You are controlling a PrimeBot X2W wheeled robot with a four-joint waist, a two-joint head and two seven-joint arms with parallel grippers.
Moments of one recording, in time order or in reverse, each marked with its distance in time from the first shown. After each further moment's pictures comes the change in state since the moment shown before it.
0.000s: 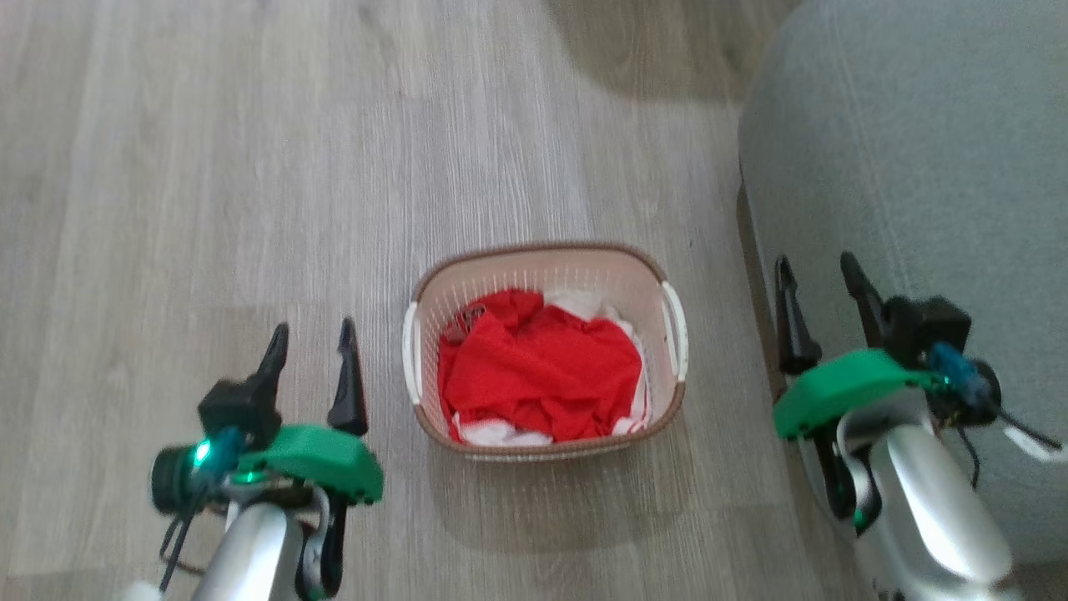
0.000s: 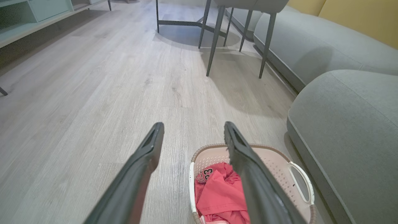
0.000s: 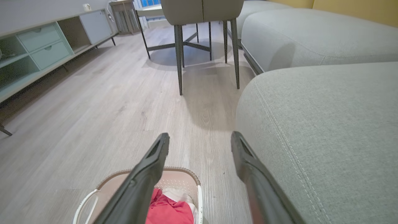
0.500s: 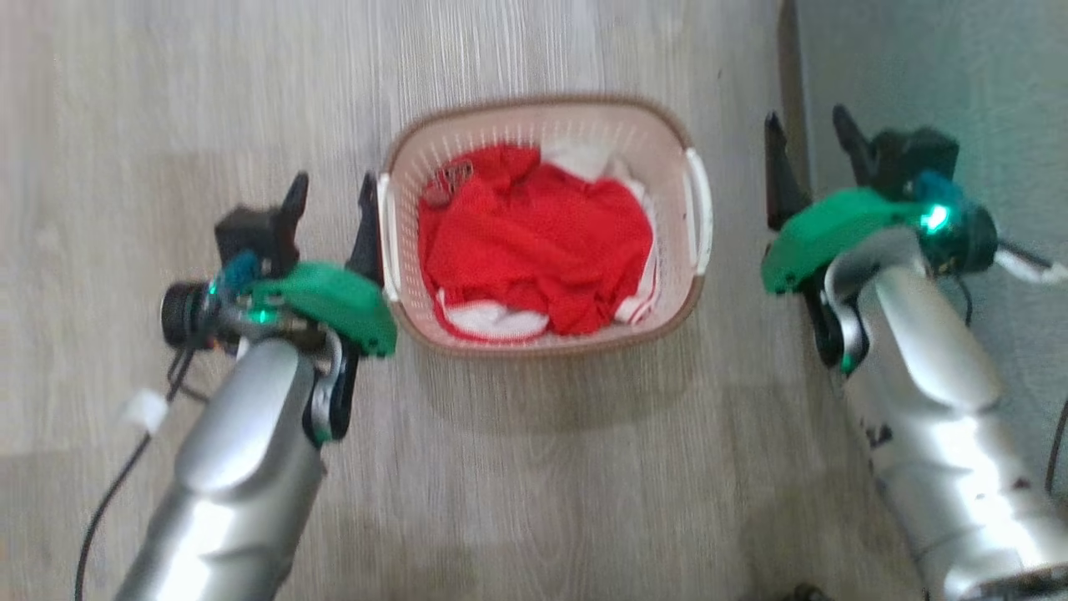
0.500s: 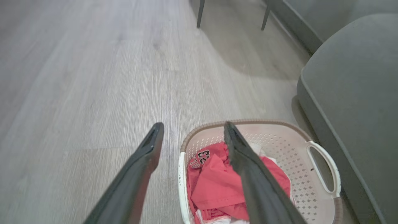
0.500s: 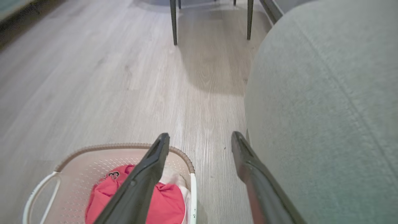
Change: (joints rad) left arm -0.390 0.048 -0.191 0.261 -0.164 0.018 0.000; right arm -0.377 -0.006 0.060 0.309 0.013 0.000 0.000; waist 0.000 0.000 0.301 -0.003
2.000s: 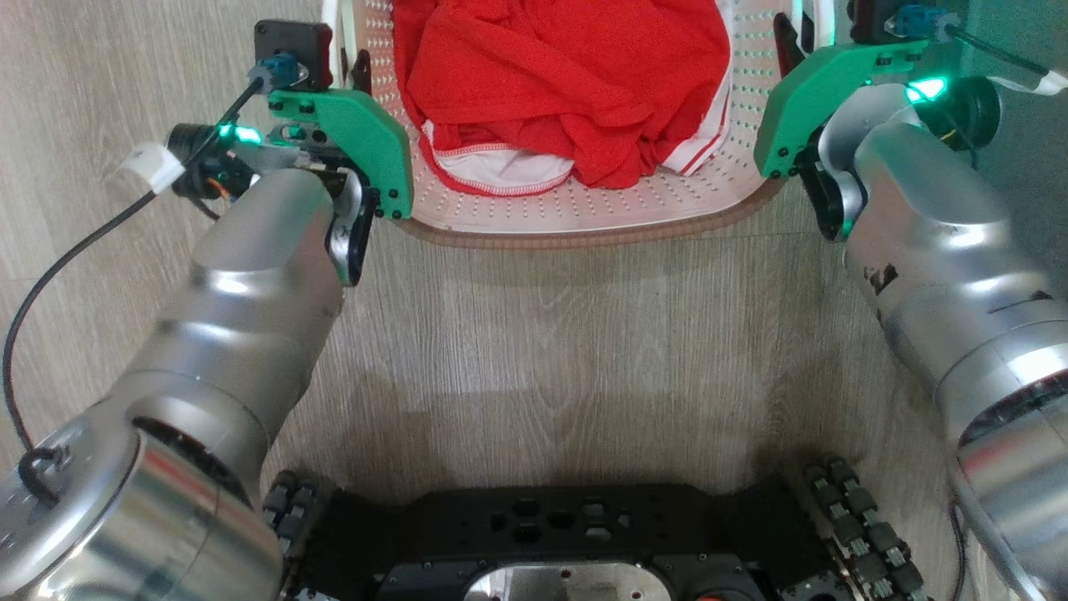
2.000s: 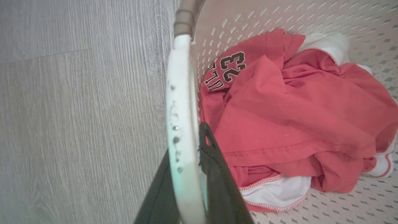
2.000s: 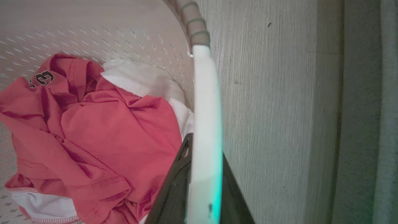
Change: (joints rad) left arm -0.564 -0.100 -0.541 0.661 -0.462 -0.026 0.000; right arm -0.483 -0.002 0.461 0.563 0.402 0.000 0.003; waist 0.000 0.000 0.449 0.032
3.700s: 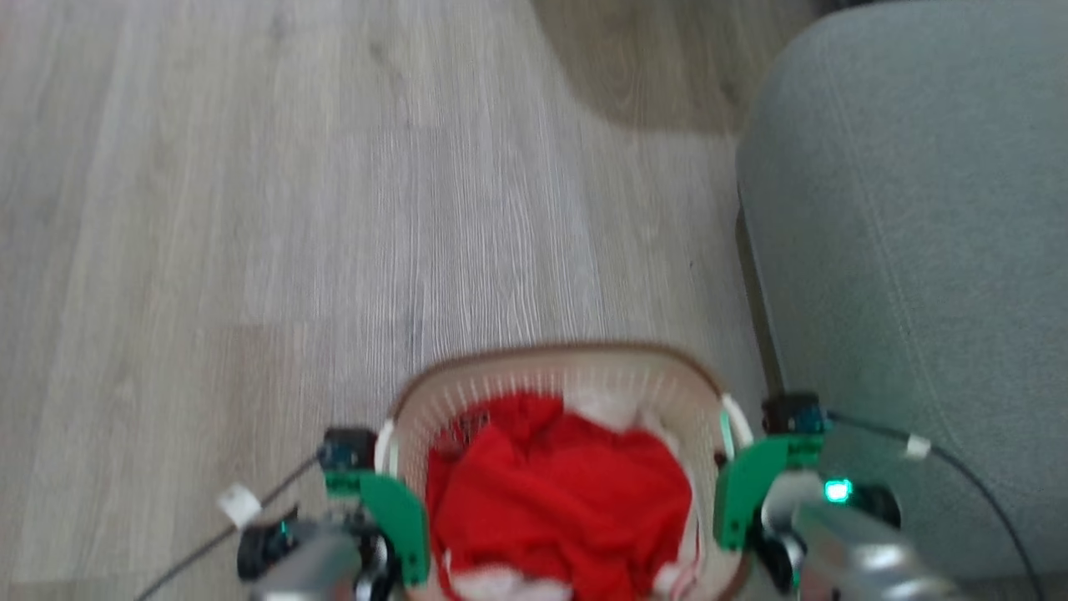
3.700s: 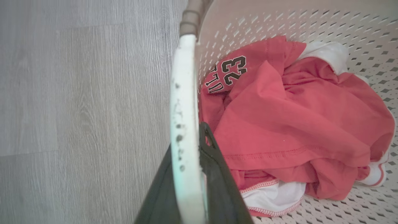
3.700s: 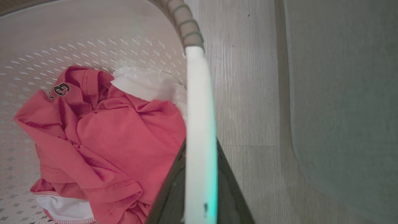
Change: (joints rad) left arm 0.640 0.002 -0.040 -0.019 -0.063 -0.042 0.100; right arm 0.604 0.030 0.389 -0.015 0.438 0.000 0.057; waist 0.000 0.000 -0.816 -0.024
